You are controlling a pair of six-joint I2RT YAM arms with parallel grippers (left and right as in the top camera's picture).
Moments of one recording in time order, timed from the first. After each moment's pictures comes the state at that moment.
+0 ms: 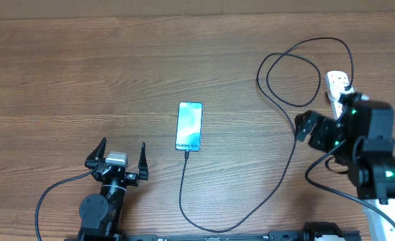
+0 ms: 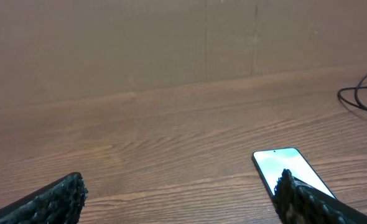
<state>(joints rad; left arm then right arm) -0.12 0.02 0.01 -0.08 0.01 0.06 -0.02 0.95 1.03 -1.01 -0.09 0.36</state>
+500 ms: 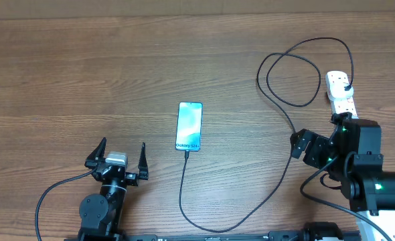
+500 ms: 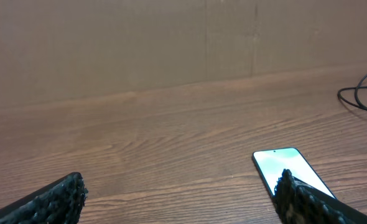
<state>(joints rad) -0.12 0.02 0.01 -0.08 0.01 0.06 -0.02 0.85 0.88 -1.01 -0.09 0.36</state>
